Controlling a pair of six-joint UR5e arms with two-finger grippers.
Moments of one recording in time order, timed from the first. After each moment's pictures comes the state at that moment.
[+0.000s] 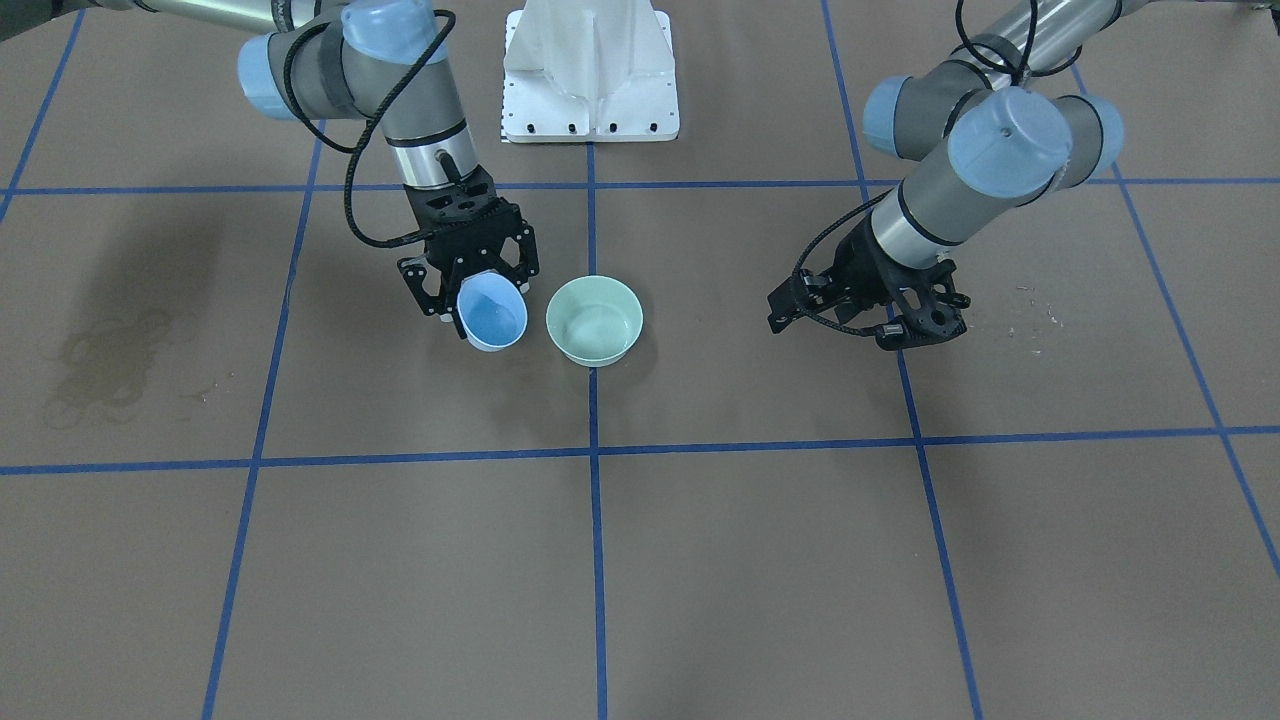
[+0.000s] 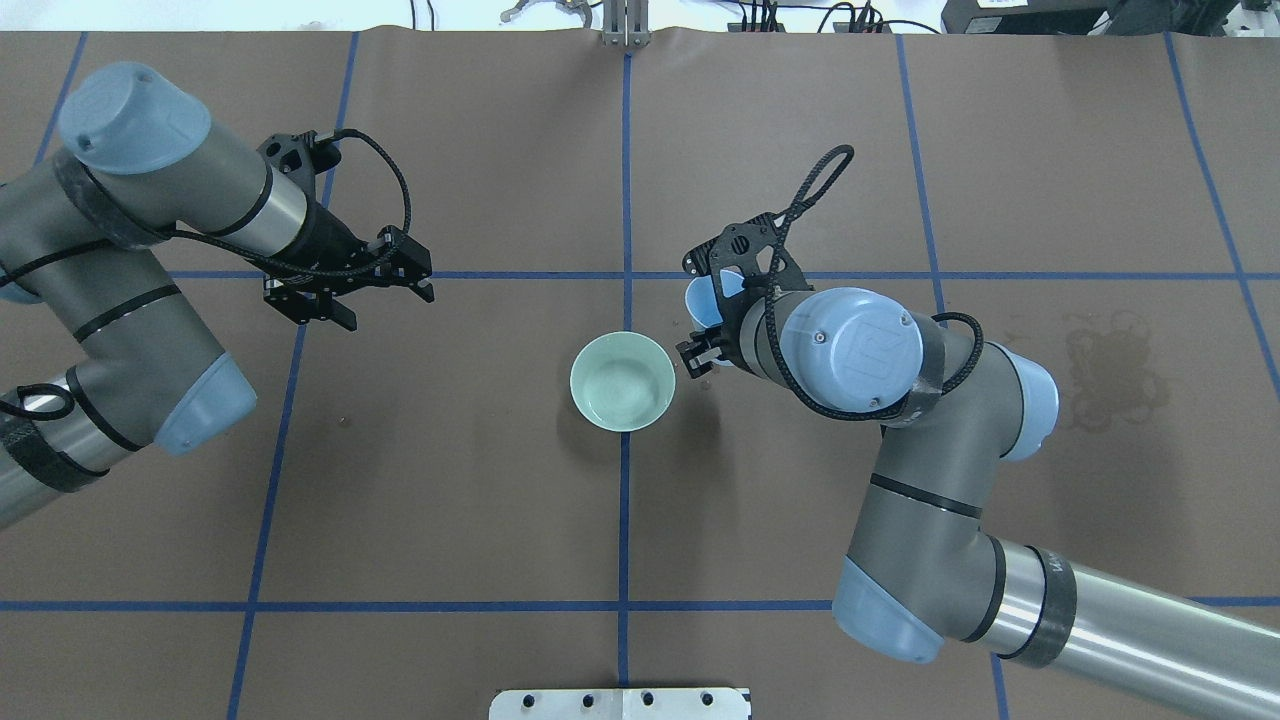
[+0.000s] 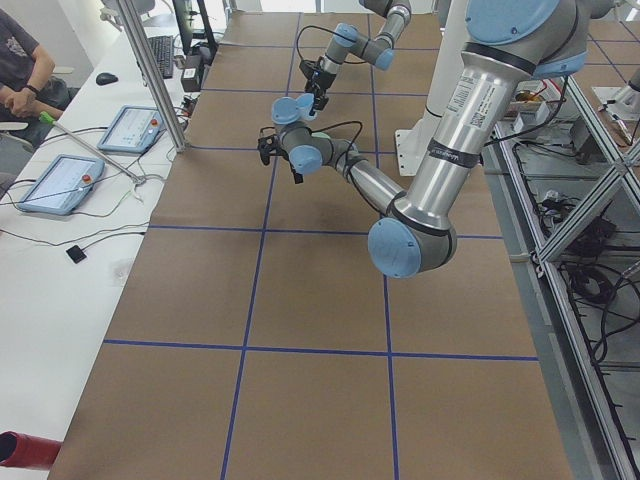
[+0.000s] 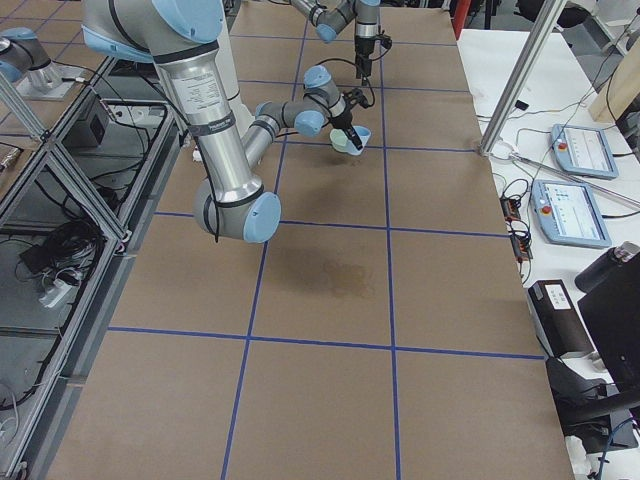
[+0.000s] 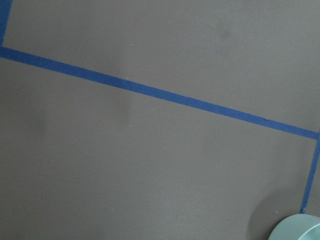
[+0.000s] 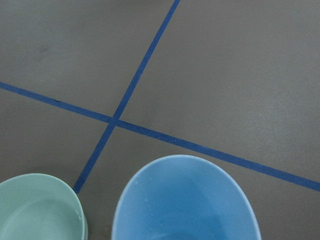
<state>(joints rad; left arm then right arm) -0.82 -1.99 -1.68 -1.94 -2.26 -1.34 0.47 -1.05 1.82 -1.35 1.50 0.73</state>
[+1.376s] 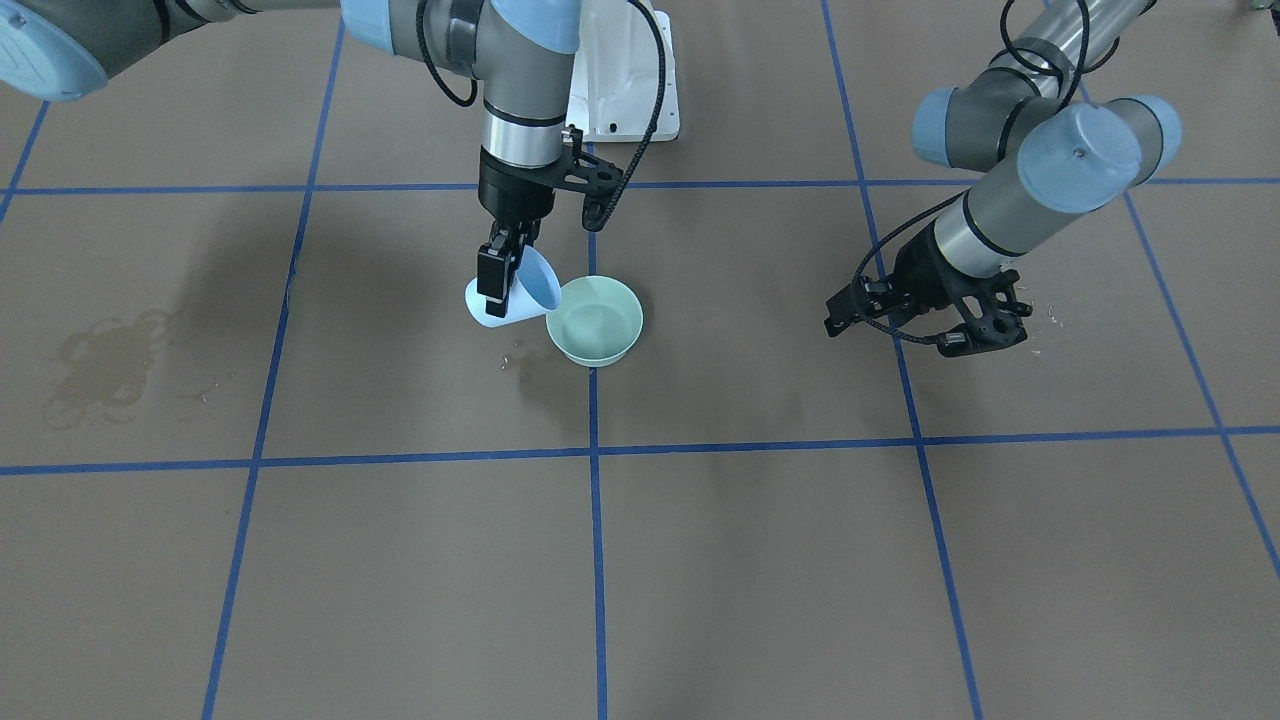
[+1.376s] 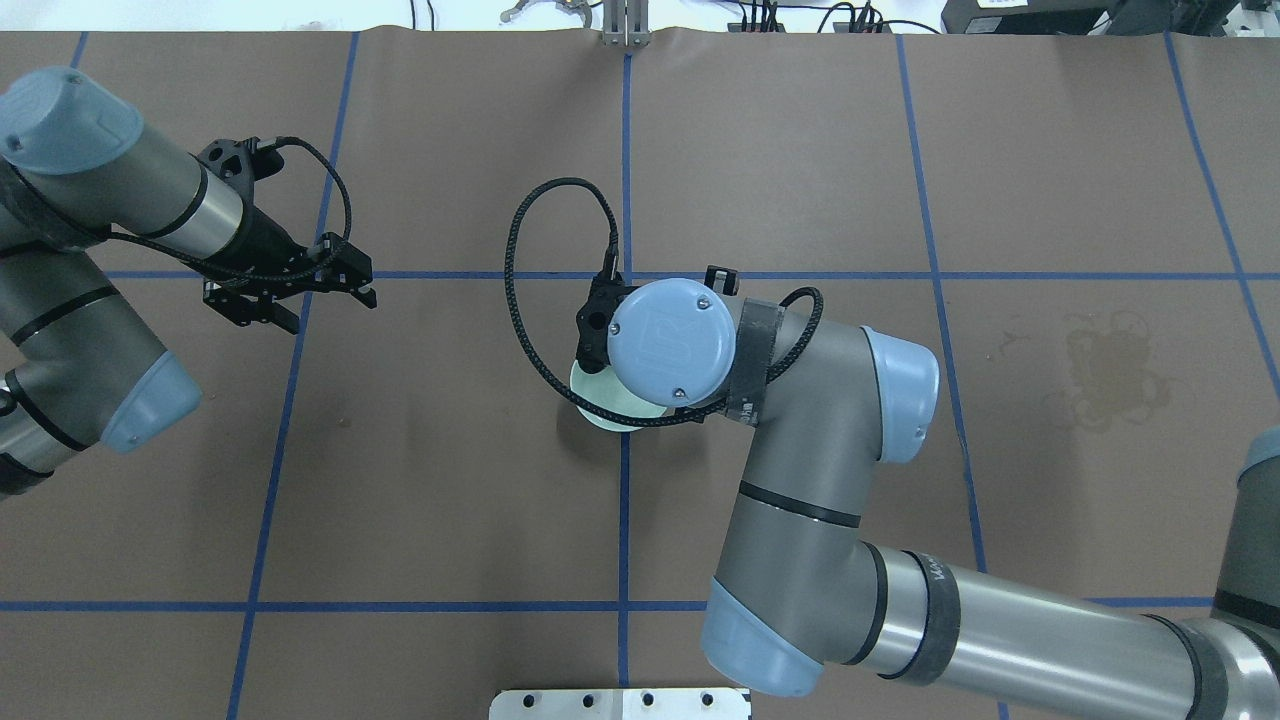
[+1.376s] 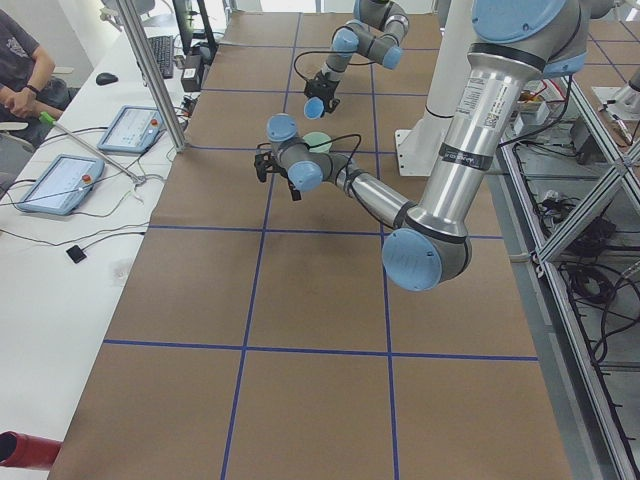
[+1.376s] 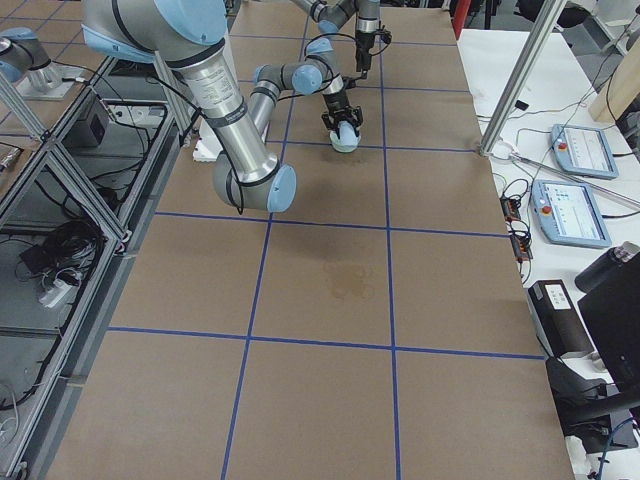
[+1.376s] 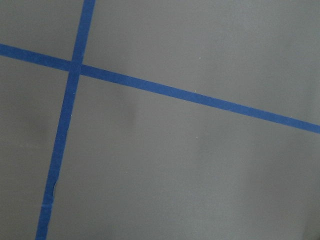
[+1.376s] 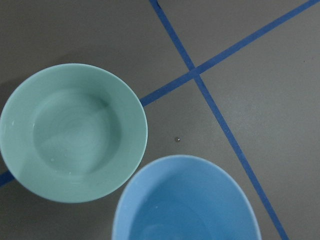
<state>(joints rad) -0.86 -1.91 -1.68 -1.95 -2.30 -1.25 0.42 -0.81 1.76 -1.90 1.43 -0.09</state>
